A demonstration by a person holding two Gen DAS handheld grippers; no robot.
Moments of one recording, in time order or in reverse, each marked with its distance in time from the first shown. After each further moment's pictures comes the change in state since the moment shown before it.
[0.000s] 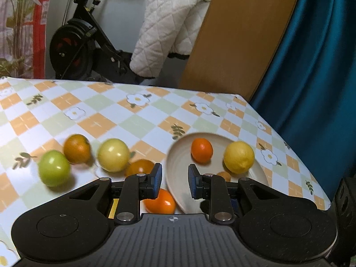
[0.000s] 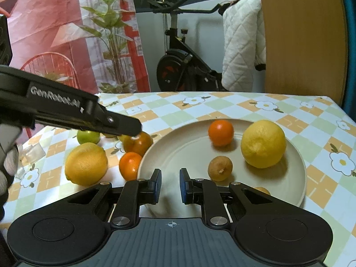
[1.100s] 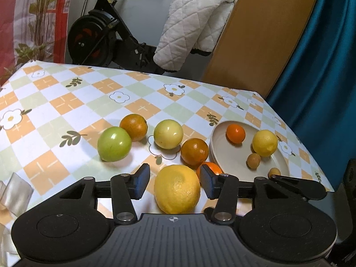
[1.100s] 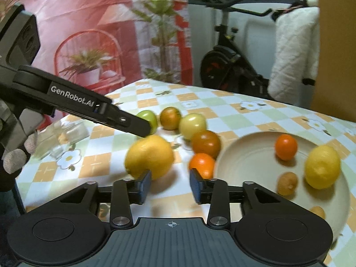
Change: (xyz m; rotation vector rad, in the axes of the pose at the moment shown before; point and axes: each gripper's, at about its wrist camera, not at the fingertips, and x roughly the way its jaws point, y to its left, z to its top) left arm -0.032 0.056 -0.020 -0.057 0.032 0.034; right arm 0.007 0.071 0.013 -0.184 0.069 0.175
